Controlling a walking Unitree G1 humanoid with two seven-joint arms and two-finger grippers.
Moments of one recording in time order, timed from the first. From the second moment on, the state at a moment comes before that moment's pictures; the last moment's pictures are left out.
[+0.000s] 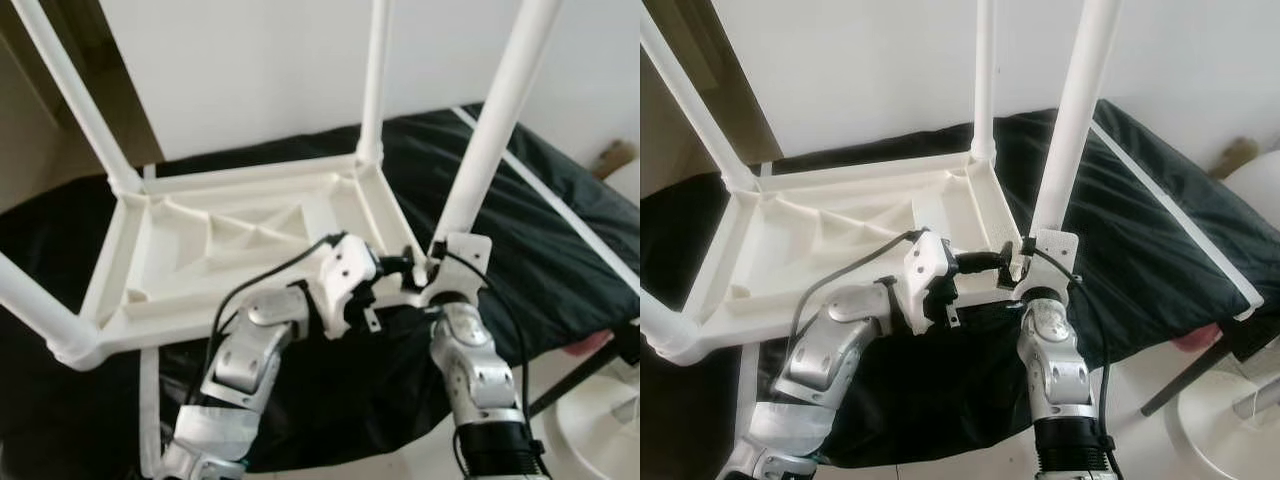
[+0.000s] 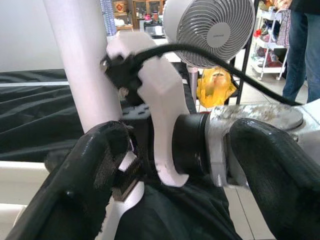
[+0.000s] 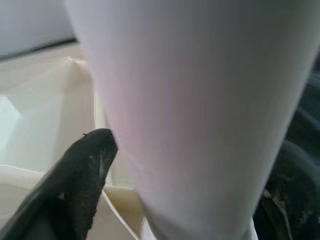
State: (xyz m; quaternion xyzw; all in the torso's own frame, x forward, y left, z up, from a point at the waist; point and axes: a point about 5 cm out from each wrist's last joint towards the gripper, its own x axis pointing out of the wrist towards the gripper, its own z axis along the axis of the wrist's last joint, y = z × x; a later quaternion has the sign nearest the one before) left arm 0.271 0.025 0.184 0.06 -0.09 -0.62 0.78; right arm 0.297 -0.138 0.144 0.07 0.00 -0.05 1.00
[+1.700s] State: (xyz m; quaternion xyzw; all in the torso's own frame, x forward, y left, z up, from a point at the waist) left arm 0.277 0.033 0.175 0.11 -0.07 -0.59 0.79; right arm 0.333 -0.192 0.134 -0.11 0.02 0.31 0.94
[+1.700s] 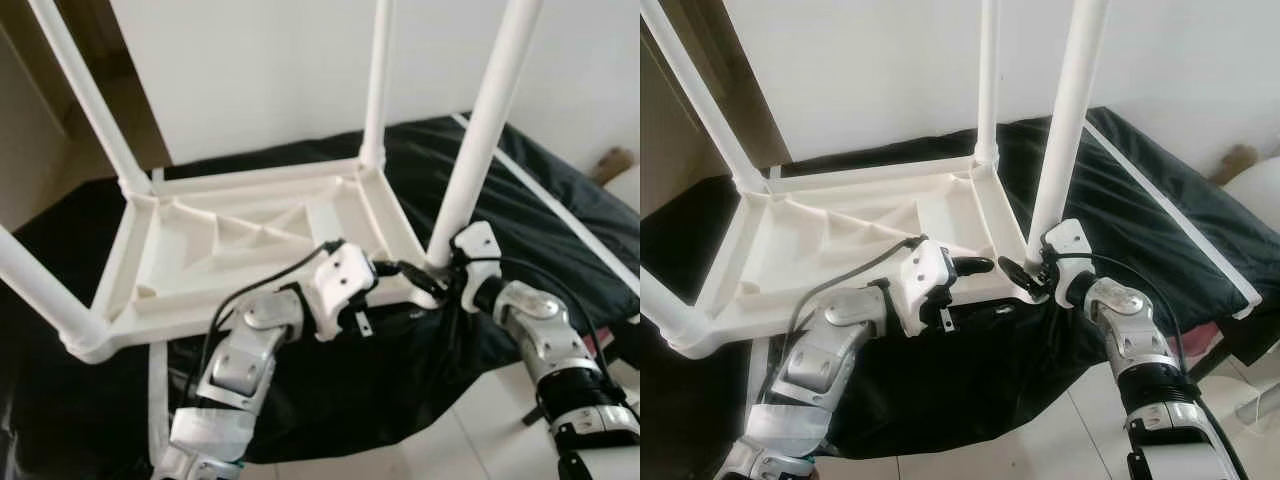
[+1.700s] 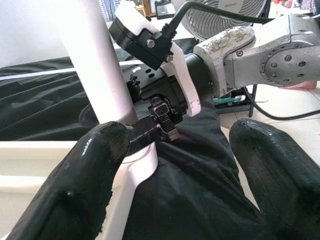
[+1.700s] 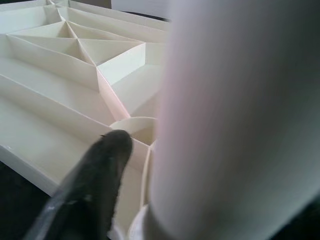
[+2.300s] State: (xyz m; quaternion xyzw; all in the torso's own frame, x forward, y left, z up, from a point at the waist) left arm 0.278 0.034 0.177 0.11 -0.08 -0.58 0.80; right arm 0.324 -0.194 0.131 -0.09 0.01 0.27 0.96
